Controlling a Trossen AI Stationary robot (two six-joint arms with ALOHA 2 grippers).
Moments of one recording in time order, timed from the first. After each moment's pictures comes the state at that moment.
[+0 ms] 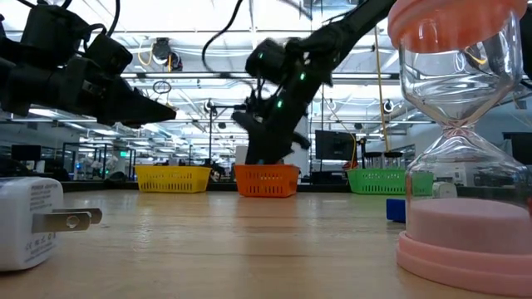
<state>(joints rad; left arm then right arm) -0.03 1.18 0.04 1.00 -0.08 0.04 -0.24 2.04 1.42 -0.30 0.18 0.43</state>
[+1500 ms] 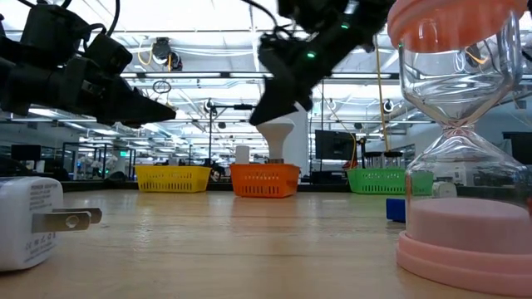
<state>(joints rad) -0.03 1.18 0.04 1.00 -0.08 0.04 -0.06 1.75 1.15 -0.05 0.21 0.17</state>
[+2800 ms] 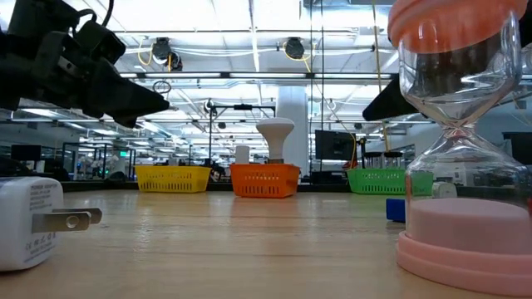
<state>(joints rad) -0.18 1.18 0.06 1.00 -0.14 -0.07 0.45 1.31 0.56 0.10 0.60 0.58</state>
